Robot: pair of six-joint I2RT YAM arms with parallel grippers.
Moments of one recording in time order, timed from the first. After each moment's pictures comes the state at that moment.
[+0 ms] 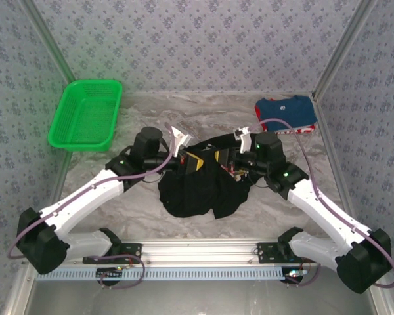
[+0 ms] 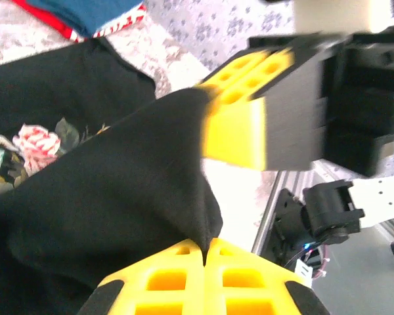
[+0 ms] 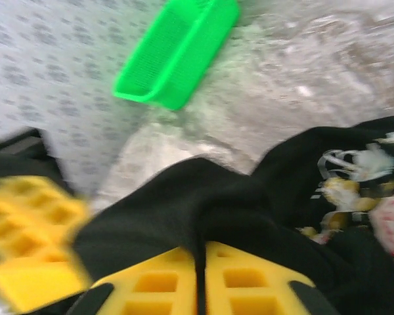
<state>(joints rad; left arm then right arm) -0.71 1.18 0.98 -0.24 0.59 -0.35 0.55 1.05 0.85 -0.22 -0.40 0.50</state>
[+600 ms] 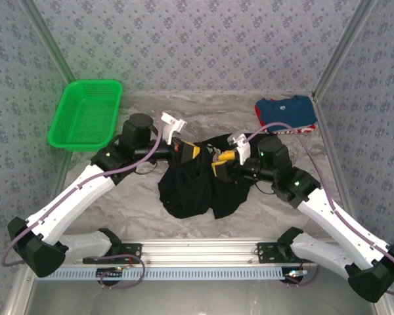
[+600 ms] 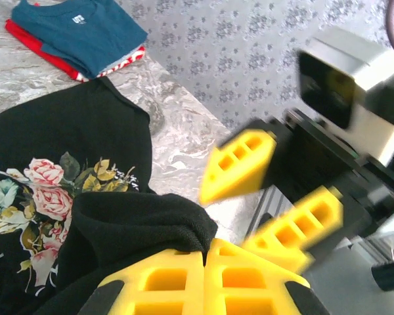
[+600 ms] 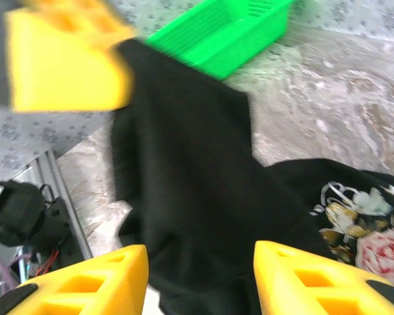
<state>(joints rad) -0.69 1.18 1.20 -0.43 0.56 -0.40 0.68 0.91 0.90 -0.38 -0.40 0.15</state>
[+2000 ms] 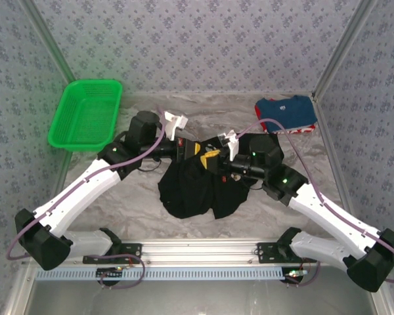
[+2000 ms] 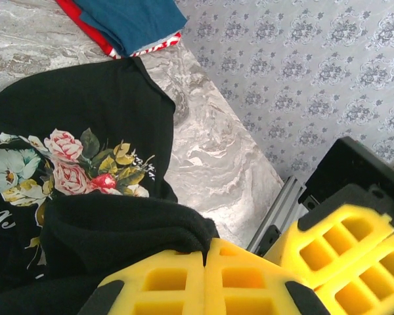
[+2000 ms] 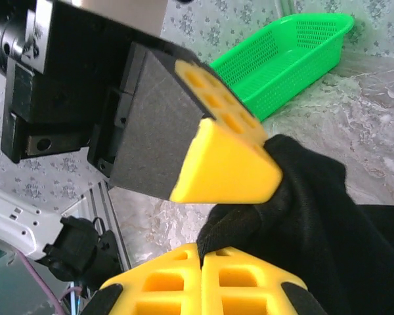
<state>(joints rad) -0.68 1.24 1.21 -0.45 0.49 -0.51 0.72 1.00 0.88 -0.11 -0.46 0.33</state>
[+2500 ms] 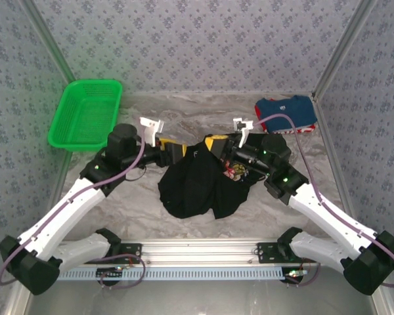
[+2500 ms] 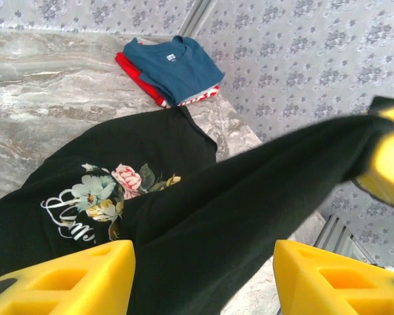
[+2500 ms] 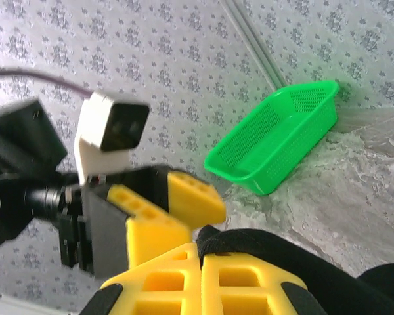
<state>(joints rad) -0.62 1.01 0.98 -0.31 0.39 -0.45 0.65 1.00 0.83 0.20 -0.43 0.62</state>
